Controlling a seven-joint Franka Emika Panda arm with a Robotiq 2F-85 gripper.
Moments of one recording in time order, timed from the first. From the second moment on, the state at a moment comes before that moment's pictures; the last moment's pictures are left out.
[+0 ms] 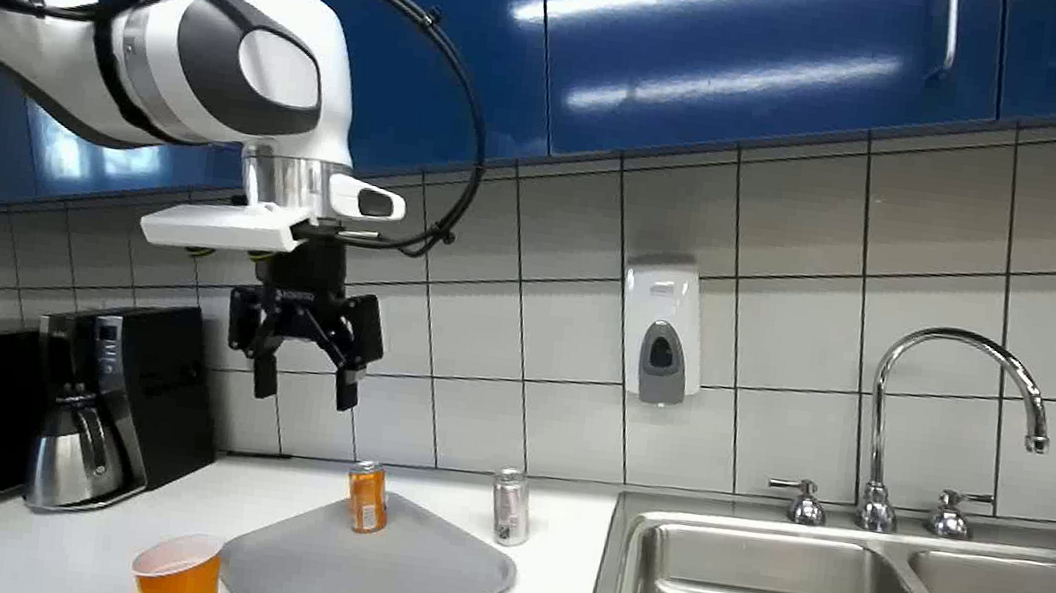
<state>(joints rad) 0.01 -0.68 -0.08 -2.55 0.01 1.91 -0.04</state>
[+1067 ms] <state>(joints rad) 0.01 -0.50 -0.08 -2.55 0.02 2.04 -0.04</state>
